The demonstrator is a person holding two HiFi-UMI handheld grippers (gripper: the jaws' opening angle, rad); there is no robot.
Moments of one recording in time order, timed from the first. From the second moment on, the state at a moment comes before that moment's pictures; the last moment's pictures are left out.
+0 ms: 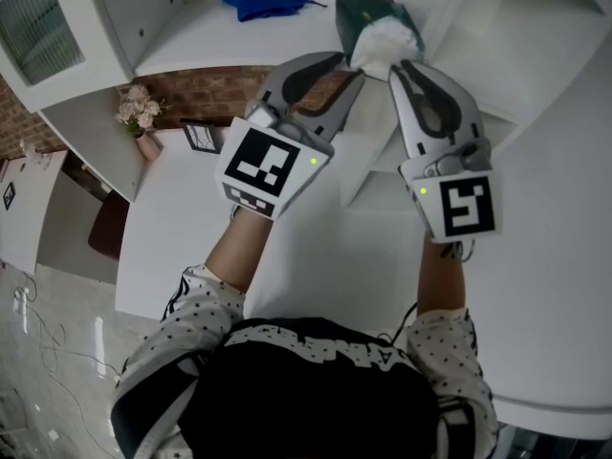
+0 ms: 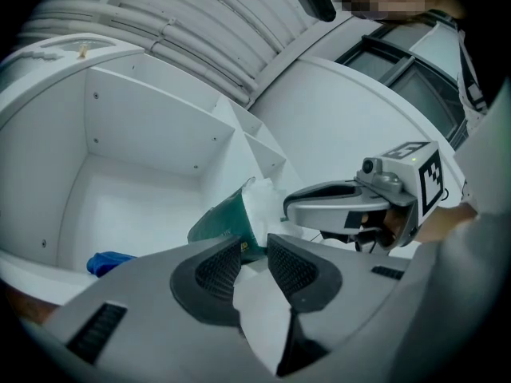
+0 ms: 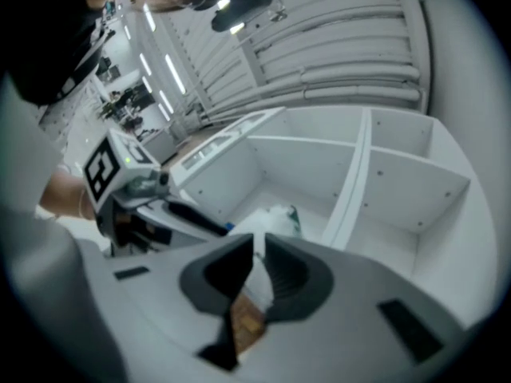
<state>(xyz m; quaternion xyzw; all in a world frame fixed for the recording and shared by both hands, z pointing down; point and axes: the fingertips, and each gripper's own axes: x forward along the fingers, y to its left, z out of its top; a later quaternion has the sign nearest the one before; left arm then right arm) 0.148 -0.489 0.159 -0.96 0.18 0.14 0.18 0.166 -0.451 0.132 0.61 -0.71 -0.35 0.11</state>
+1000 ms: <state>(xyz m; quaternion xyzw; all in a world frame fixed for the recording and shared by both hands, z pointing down) 0.136 -0.494 0.170 -0.96 0.18 0.12 0.19 0.176 -0.499 0.146 0.62 -0.68 -0.34 0.17</state>
